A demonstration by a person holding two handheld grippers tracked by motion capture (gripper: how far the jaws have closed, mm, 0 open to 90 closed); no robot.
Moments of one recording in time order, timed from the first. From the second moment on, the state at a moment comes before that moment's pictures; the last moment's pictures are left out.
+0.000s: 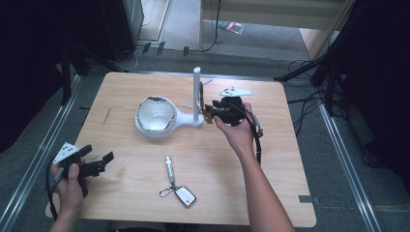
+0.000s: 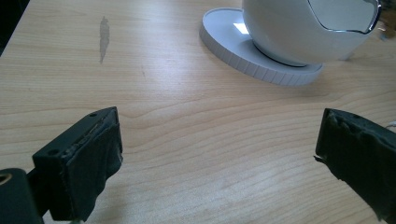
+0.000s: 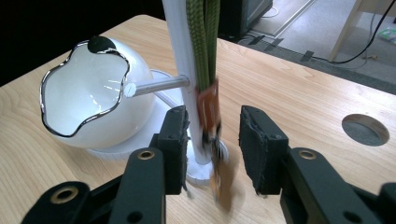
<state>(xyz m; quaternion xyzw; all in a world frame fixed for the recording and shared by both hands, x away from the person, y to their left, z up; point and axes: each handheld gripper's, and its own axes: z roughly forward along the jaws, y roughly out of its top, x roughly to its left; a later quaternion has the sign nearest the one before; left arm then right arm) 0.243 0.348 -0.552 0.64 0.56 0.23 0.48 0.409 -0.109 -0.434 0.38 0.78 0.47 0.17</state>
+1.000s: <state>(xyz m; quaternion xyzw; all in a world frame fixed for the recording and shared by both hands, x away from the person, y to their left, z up) 0.243 0.349 -0.552 0.63 0.56 0.23 0.49 0.358 -0.078 -0.448 0.40 0.83 0.35 0.18</state>
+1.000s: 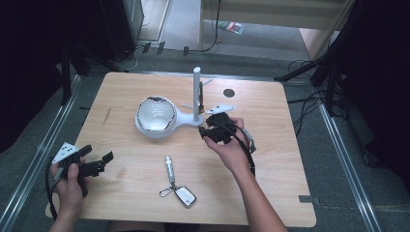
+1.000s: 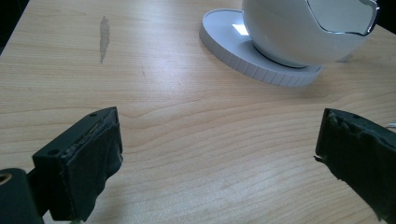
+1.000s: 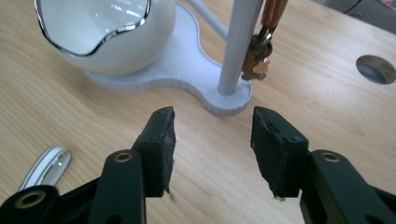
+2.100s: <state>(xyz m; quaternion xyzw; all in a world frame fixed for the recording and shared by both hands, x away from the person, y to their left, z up) 0.243 0.349 -0.552 0.63 0.56 0.23 0.48 0.316 -0.010 -0.474 0.37 0.90 0.22 0.08</state>
